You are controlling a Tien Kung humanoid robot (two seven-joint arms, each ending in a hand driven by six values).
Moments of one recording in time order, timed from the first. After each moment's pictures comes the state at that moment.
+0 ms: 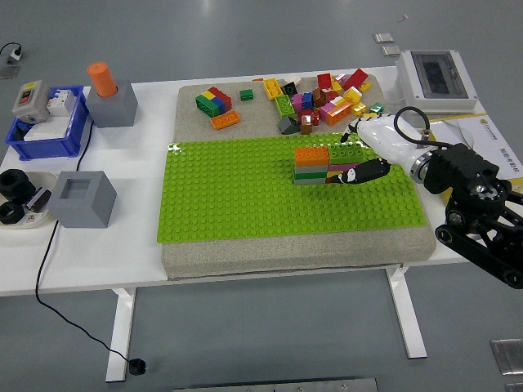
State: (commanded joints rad) left arm -0.06 0.10 -1.78 -0.18 1.90 -0.08 0.29; right arm 0.73 -0.43 0.57 1.22 -1.96 -0.04 -0.20
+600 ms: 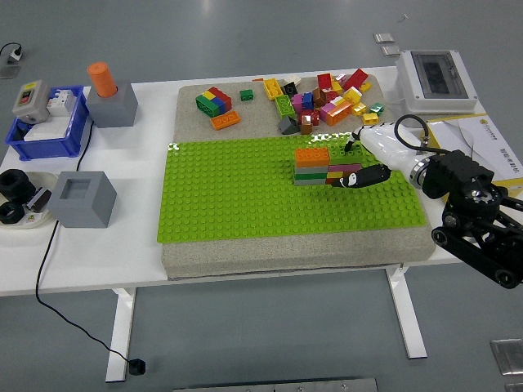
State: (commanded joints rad) left arm -0.06 0.10 -1.78 -0.18 1.90 -0.08 0.28; right arm 0.73 -0.40 0.55 1.13 -1.94 -0.05 -0.19
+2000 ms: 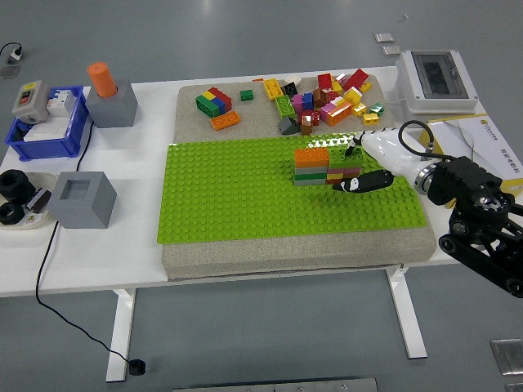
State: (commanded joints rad) left arm -0.05 0.10 -1.76 -0.18 1.88 -0.06 0.28; right arm 0.68 -0.46 0.63 1.27 -1.94 -0.09 -0.18
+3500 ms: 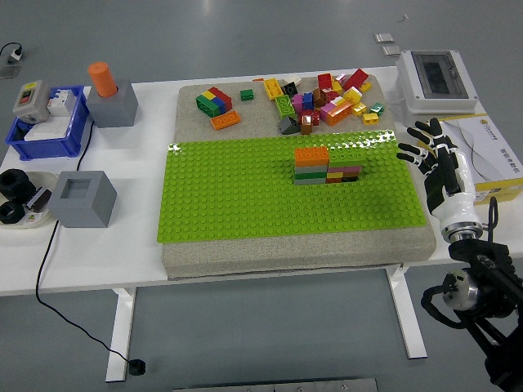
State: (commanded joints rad) left arm -0.06 0.08 -1.70 -0.18 1.93 -0.06 0.31; right arm 0.19 -0.20 1.08 1.33 -0.57 -0.32 0.44
